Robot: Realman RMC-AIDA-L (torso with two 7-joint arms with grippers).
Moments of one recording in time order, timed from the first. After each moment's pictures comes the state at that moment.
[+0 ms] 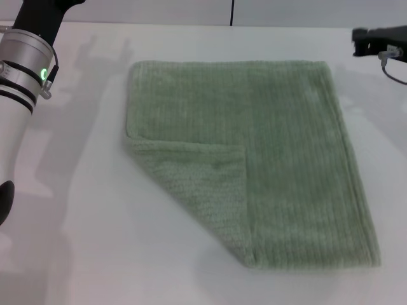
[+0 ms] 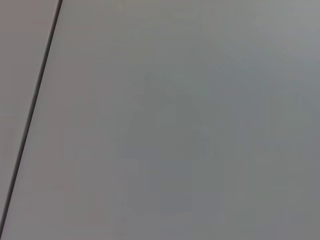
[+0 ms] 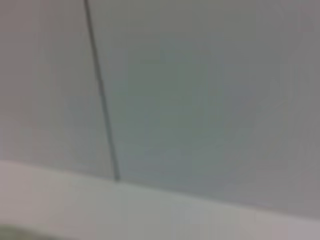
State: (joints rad) left arm -0.77 -2.08 0.65 -0.05 0.62 1.20 -0.35; right arm 0.42 2.06 -1.45 -1.18 -2.43 -0.55 2.66
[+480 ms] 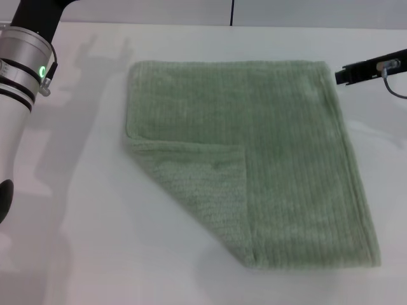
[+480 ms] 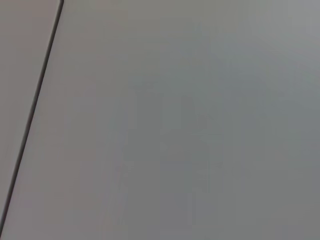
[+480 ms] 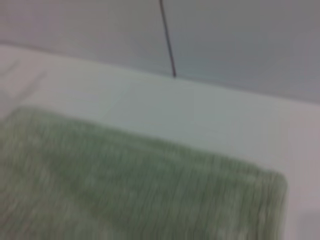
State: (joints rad) left arm -0.77 -2.08 0.65 -0.04 0.62 1.21 -0.35; right arm 0.65 2.05 -1.17 -1.13 -2.53 -1.18 2.66
